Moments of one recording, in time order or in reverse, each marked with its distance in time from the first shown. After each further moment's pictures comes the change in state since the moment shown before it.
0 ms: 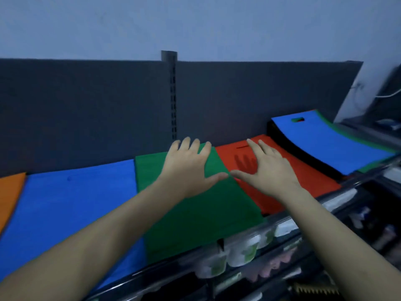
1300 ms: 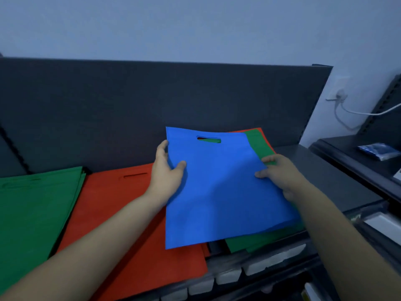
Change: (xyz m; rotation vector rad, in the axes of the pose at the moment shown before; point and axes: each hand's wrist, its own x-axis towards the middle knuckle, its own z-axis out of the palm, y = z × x) left_hand 0.279 0.263 0.071 -1.414 0.345 -0.696; right_hand 0.199 0.390 -0.020 1.054 -0.239 0.439
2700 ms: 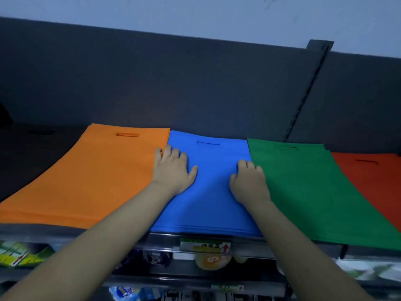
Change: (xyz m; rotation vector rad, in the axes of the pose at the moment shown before) left_hand -0.074 -0.124 -0.647 1.446 0.004 0.064; right_hand -0.320 -0.056 0.638 -1.079 -0.060 -0.706
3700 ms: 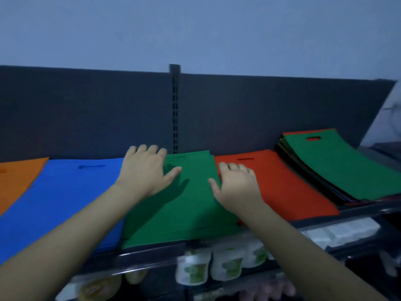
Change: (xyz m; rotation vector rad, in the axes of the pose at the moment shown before) left_hand 0.005 0.253 -0.102 0.154 0.158 0.252; right_hand -0.061 0.253 -0.107 -0.132 0.178 0.041
